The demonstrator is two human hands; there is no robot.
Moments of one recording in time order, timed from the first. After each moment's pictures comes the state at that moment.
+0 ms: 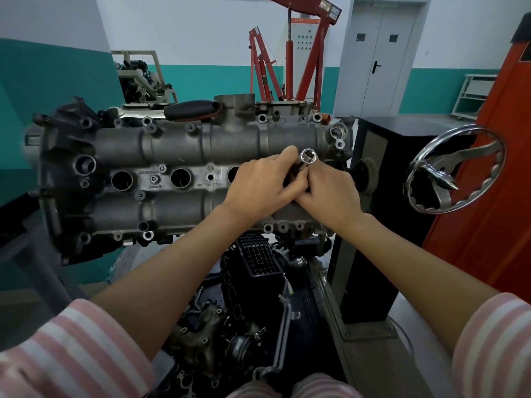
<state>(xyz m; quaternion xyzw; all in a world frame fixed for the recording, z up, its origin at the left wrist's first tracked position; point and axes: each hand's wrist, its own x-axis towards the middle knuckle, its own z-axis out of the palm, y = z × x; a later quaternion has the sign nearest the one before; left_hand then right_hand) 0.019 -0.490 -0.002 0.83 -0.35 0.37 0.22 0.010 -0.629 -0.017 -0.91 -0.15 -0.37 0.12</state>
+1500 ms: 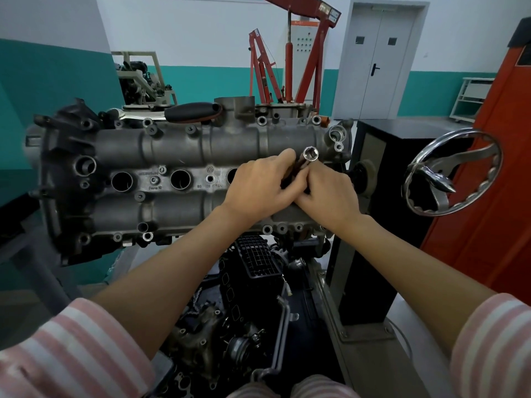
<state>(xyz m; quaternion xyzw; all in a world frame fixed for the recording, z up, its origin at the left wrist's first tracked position) 0.018 -0.490 0.000 0.83 -0.35 0.37 0.23 0.007 -0.628 -0.016 -0.89 -0.17 -0.38 0.17</state>
